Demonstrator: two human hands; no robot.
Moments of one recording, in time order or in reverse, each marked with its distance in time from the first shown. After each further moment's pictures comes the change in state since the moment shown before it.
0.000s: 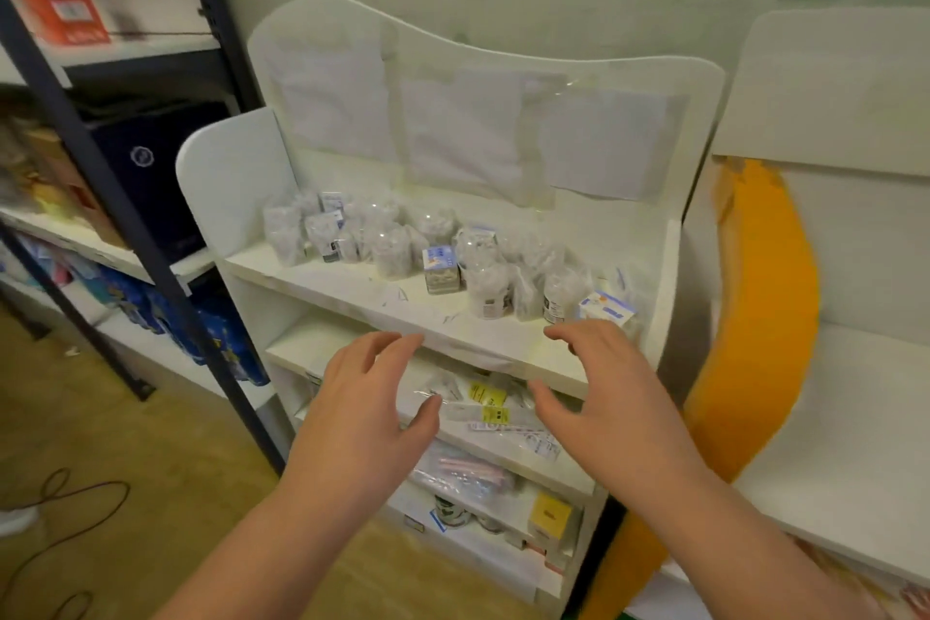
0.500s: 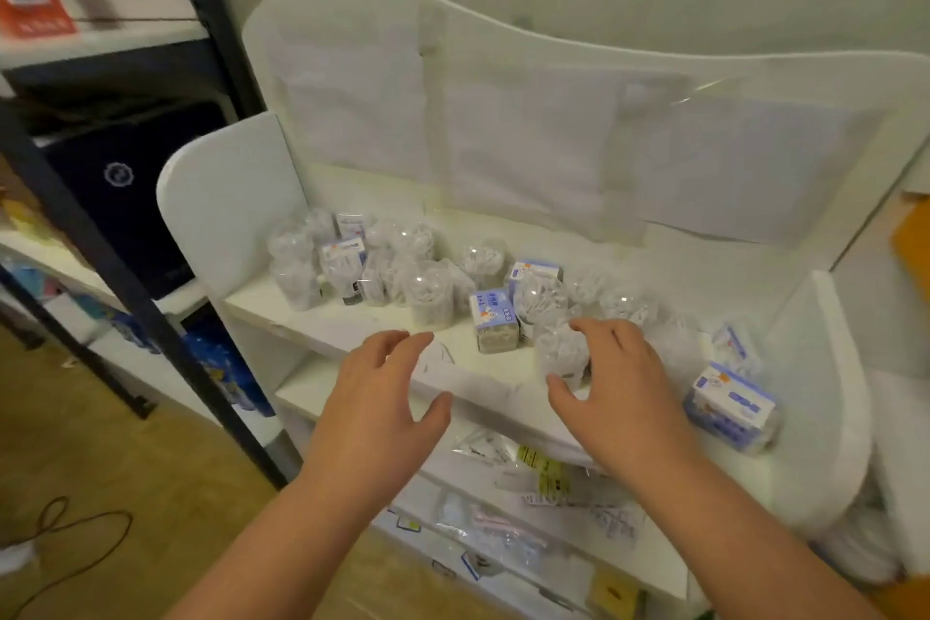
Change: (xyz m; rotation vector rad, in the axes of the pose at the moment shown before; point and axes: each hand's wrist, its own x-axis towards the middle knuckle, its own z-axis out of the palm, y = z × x) left_hand 0.138 -0.115 0.034 -0.052 -0.062 -0.055; right_hand 0.157 0.008 0.114 -0.077 -0.015 0.188
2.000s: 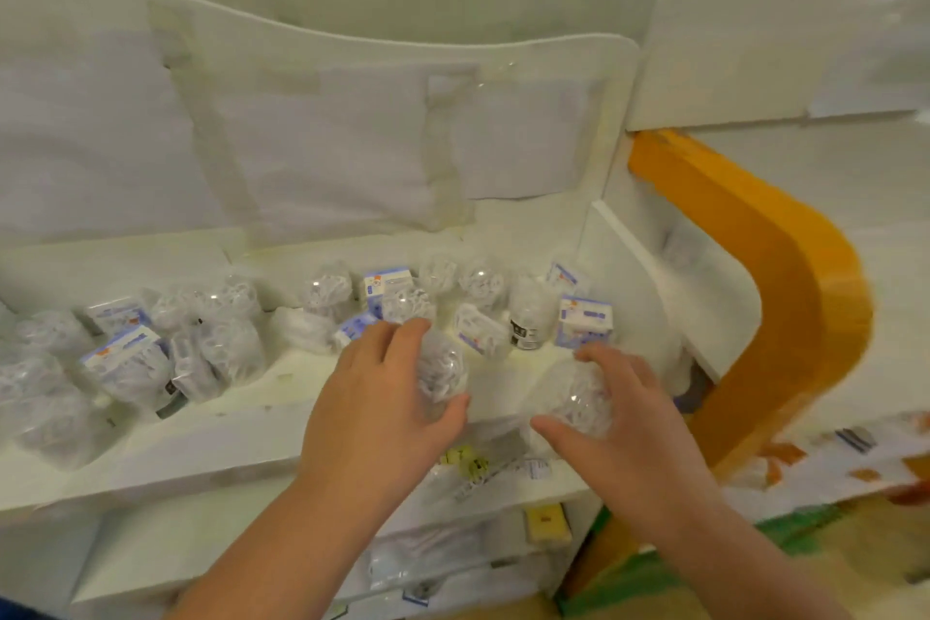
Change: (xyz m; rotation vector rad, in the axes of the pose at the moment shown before) left_hand 0.063 0.023 0.014 -0.166 -0.168 0.530; right_hand -0.101 -0.036 -0.016 0.052 0.279 0.535
